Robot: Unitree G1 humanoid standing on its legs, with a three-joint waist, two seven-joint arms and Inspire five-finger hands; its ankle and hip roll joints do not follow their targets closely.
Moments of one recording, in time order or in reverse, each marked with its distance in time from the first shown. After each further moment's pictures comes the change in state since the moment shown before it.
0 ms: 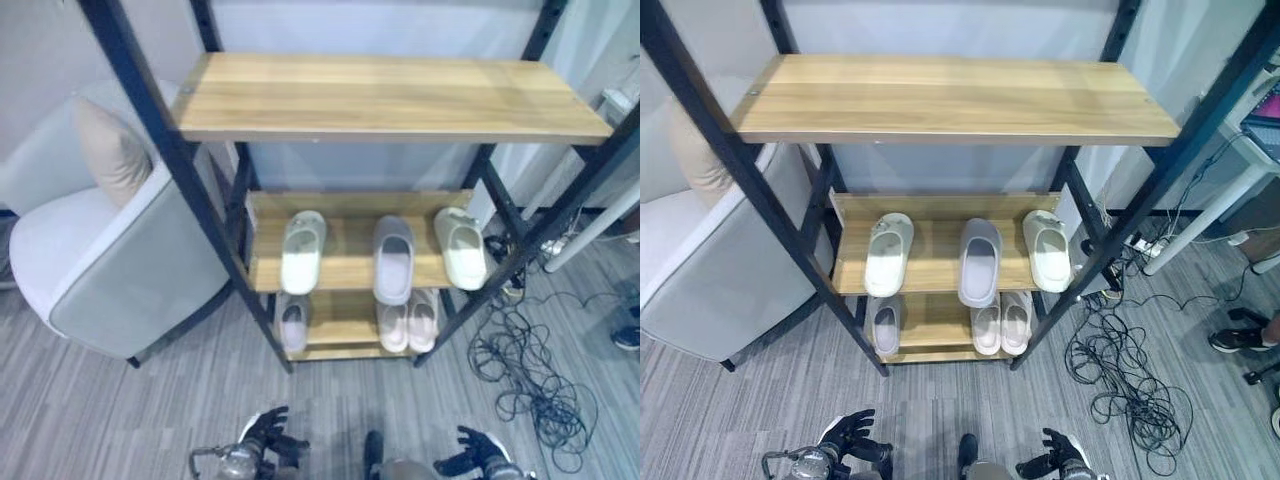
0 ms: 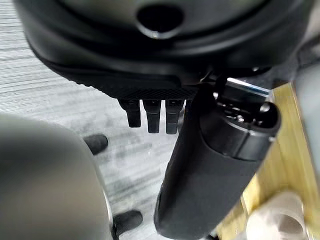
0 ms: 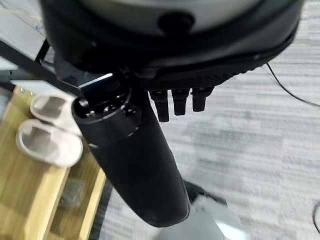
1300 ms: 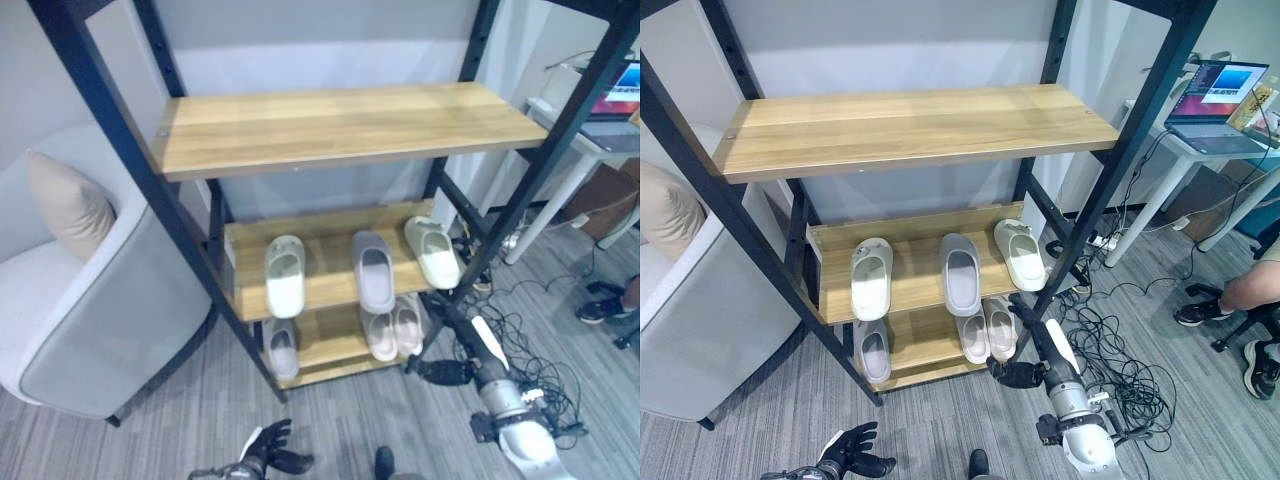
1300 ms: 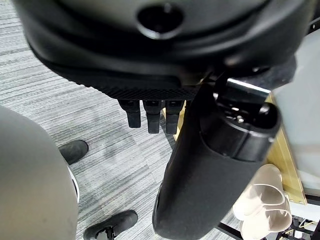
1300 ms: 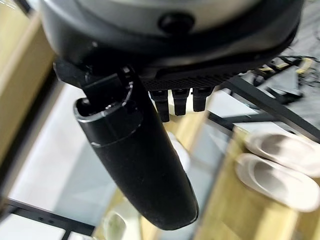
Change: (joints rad) left arm 0.113 -0.018 -0.011 -0.103 0.030 -0.006 0.007; right arm 0.273 -0.143 -0.096 -1.219 -0.162 -0.062 -0.020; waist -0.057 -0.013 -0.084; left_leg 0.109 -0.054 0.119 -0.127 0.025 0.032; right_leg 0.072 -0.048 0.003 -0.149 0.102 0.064
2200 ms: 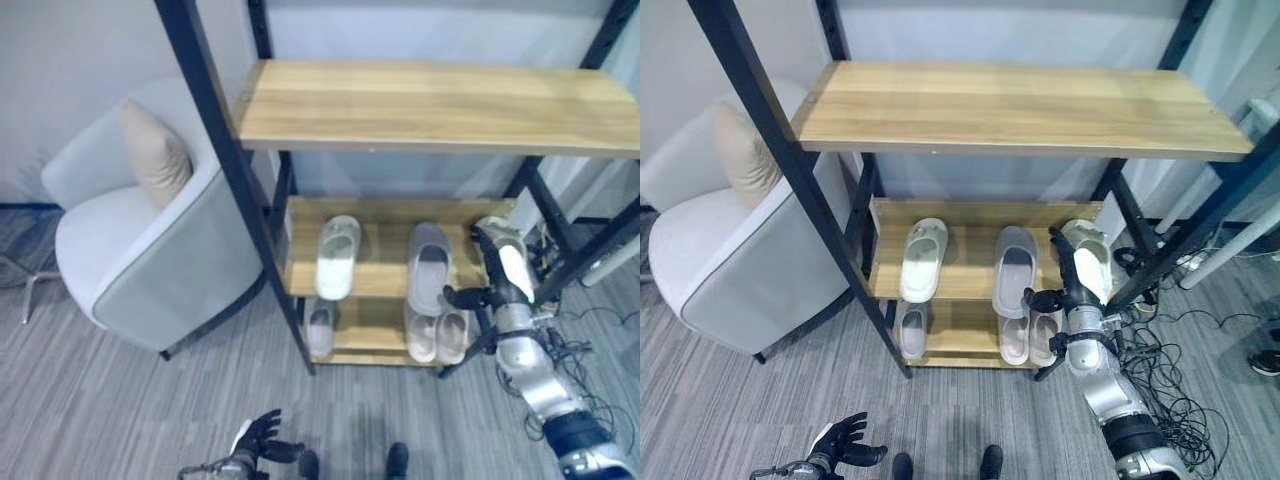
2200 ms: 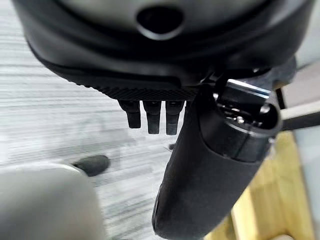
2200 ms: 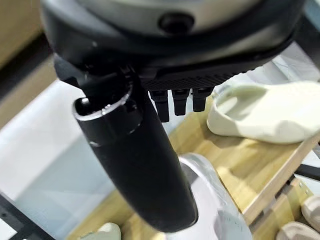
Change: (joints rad) left arm -0.023 0.032 0.033 0.011 -0.020 -0.024 0.003; right arm -0.584 -0.111 0.059 0.527 -0.109 0.070 -0.233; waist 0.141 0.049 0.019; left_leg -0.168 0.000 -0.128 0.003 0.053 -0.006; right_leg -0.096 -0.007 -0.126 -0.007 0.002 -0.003
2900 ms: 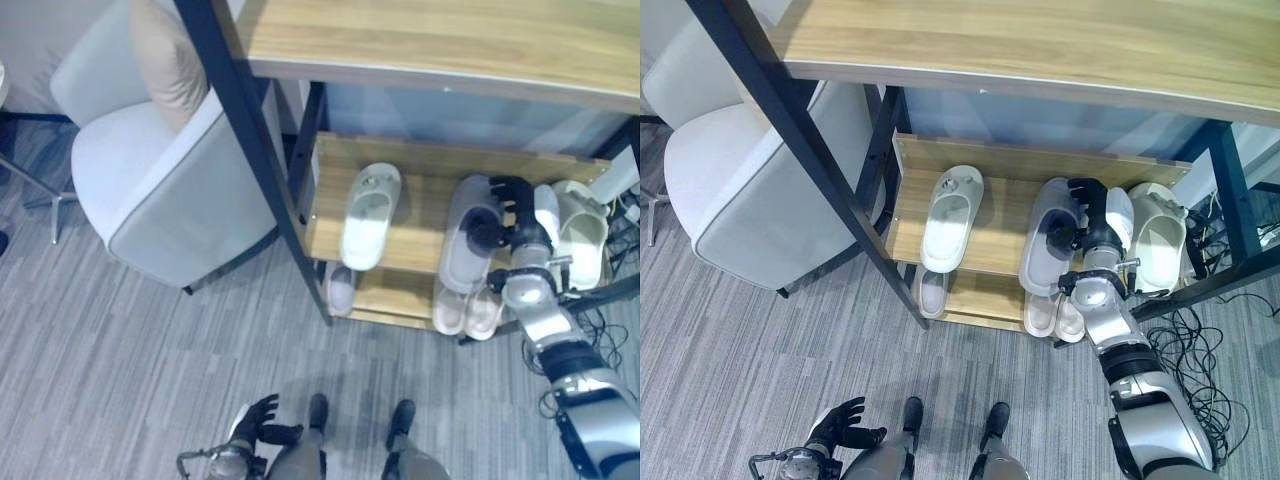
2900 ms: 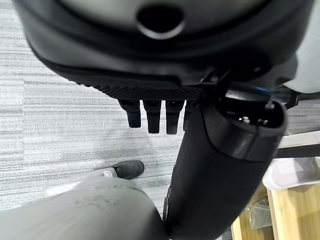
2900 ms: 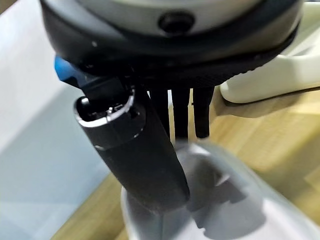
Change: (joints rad) left arm -0.043 0.021 -0.037 -0.002 -0.039 -0.020 0.034; right arm -0.324 -0.031 0.023 0.233 0.115 0.011 -0.108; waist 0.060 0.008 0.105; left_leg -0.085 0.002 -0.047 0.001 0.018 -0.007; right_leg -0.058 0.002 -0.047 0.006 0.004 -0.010
